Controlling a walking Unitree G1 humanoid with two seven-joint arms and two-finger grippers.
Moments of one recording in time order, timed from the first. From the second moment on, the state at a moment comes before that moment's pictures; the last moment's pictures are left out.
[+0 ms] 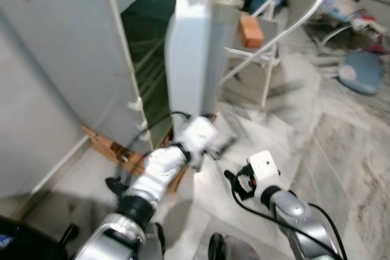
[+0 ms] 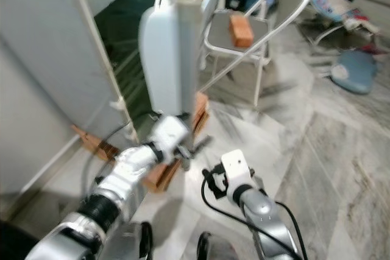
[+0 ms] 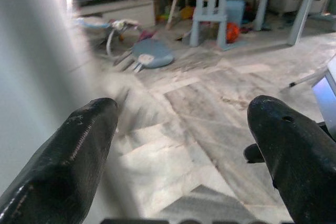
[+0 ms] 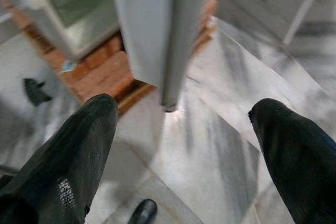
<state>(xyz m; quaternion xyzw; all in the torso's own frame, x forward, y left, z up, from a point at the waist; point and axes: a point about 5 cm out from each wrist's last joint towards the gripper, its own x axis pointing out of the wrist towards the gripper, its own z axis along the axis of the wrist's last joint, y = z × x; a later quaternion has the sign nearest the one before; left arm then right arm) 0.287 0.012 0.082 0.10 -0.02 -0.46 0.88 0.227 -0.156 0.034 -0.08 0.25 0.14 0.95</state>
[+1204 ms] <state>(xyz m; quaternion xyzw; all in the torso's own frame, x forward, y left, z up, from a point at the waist) 0.281 0.129 0.060 0.01 0.04 -0.21 0.98 0.292 -0.138 0.053 -0.06 0.15 0.09 0.98</state>
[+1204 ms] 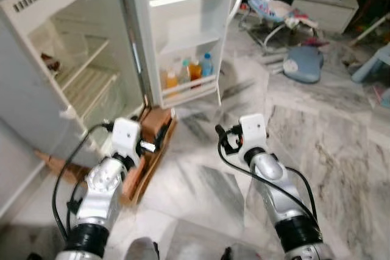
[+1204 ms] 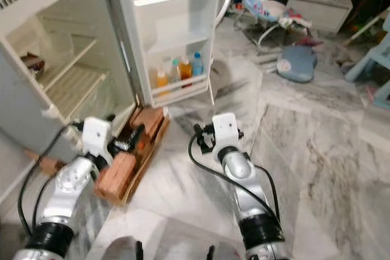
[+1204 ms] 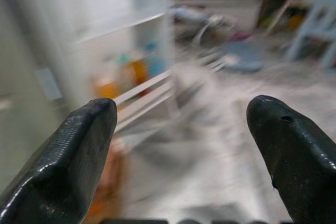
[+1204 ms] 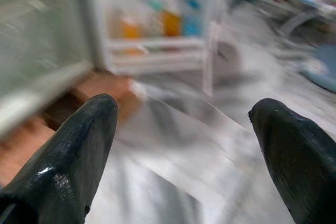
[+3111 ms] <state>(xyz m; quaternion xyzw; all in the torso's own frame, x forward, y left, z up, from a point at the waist) 0.298 0.121 0.107 -0.03 -0.03 -0.15 0.99 0.307 -0.101 0.109 -0.13 -0.05 0.13 0.98</state>
